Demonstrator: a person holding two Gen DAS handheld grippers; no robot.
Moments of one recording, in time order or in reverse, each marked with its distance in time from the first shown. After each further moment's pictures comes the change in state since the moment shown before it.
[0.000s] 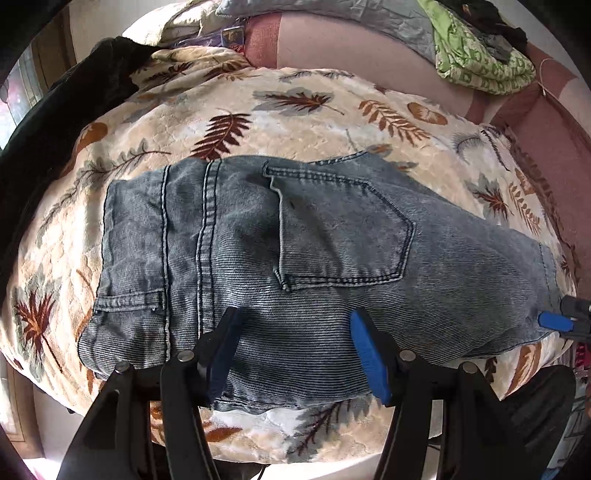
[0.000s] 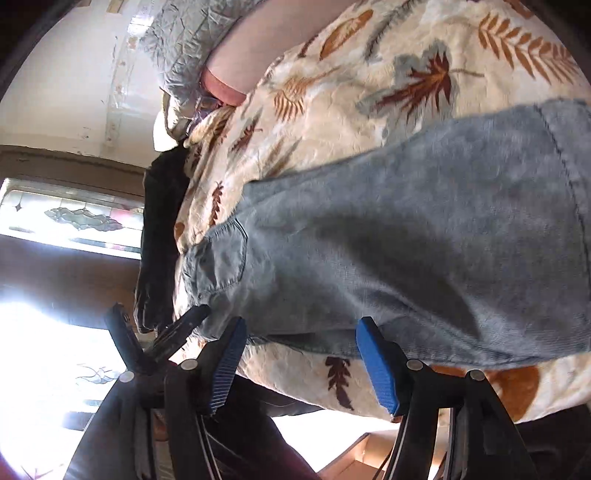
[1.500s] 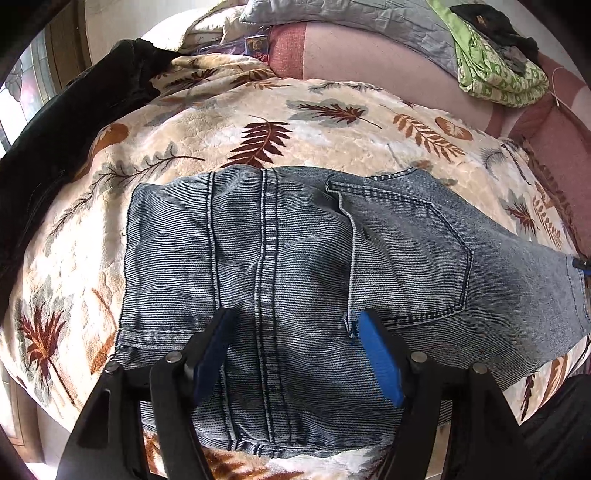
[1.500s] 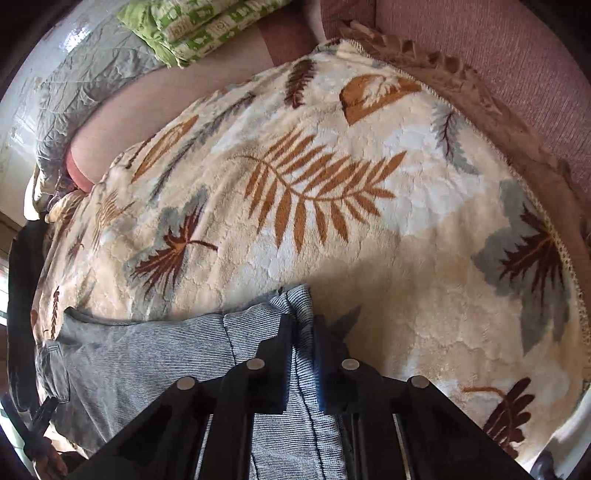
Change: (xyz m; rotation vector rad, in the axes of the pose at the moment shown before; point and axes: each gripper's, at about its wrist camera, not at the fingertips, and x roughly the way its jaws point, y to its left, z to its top) left arm 0.012 0.033 0.011 0.011 -0.081 0.056; right arm -0.112 -0.113 0.106 -0.025 -0.311 -0.604
